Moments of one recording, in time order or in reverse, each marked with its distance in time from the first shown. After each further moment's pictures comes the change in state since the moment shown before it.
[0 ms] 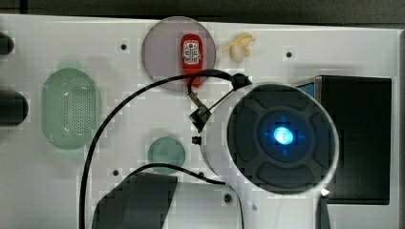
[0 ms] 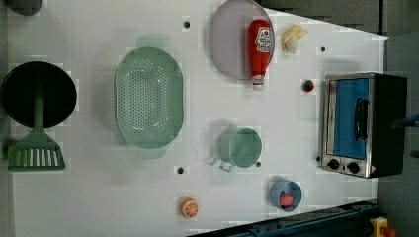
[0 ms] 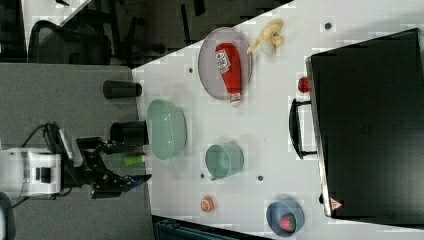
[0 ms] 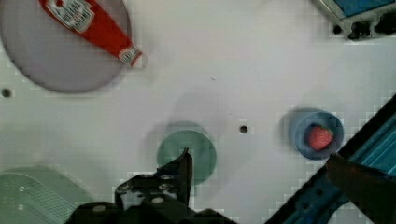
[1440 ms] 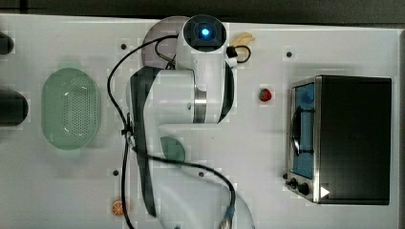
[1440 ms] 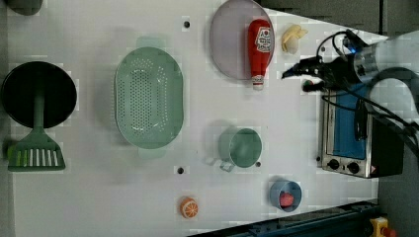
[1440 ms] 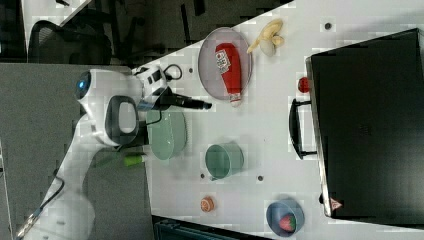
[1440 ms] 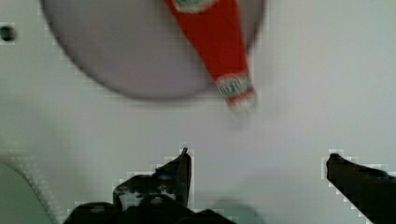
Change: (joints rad) arm 0.012 0.622 0.107 0.053 0.009 0.534 -0.434
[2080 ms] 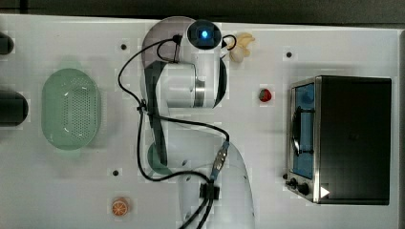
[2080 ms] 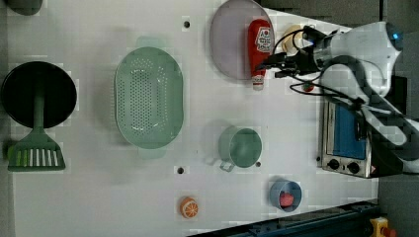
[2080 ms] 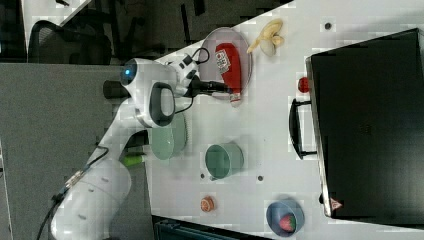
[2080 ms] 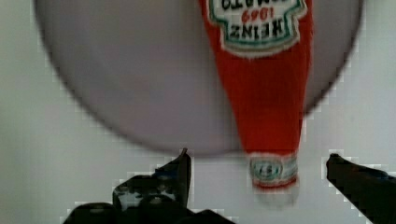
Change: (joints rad) arm 0.011 0.273 -0.005 0.104 -0.022 0.186 -0.207
